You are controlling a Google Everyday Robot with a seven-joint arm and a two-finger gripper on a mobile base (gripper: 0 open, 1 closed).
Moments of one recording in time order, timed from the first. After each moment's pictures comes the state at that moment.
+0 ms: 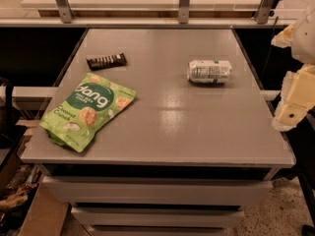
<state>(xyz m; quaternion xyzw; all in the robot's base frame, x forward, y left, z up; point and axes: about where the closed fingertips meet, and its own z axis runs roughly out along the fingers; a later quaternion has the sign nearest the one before) 0.438 -0.217 0.977 -0.60 0.78 -0.03 0.16</state>
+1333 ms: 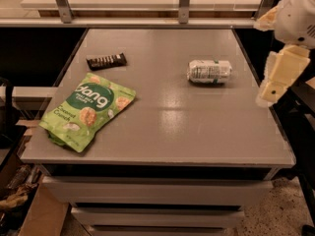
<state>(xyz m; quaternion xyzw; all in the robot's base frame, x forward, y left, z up) 0.485 -0.201 0.985 -0.63 0.75 -0.02 0.20</state>
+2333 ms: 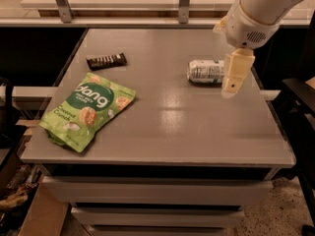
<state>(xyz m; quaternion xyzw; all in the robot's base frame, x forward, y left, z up) 0.562 -0.154 0.939 -0.69 0.70 -0.04 0.19</state>
